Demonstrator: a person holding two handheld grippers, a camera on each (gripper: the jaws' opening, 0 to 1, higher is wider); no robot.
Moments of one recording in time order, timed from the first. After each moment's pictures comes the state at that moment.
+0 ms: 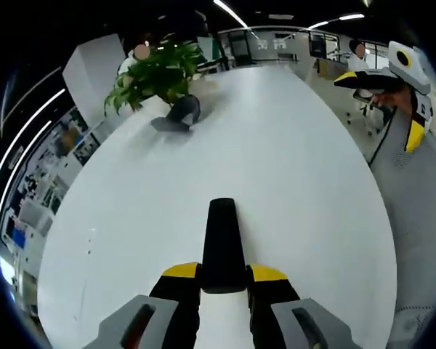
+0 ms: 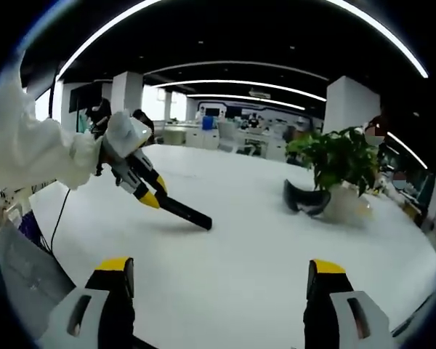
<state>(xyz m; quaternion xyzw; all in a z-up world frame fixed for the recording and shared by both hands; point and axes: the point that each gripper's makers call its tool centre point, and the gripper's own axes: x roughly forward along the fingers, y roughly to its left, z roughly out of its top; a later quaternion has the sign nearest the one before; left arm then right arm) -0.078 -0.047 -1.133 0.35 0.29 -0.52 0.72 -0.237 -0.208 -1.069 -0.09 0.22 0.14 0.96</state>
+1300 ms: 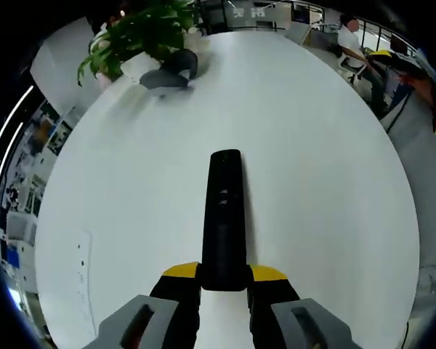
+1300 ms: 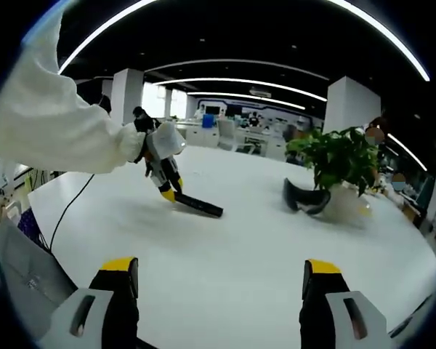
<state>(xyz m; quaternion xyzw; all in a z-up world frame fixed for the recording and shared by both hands) 0.003 -0.040 -1.183 0.42 0.37 -0.54 0.63 -0.237 -0.209 -1.071 -0.09 0.22 0.14 0.96</state>
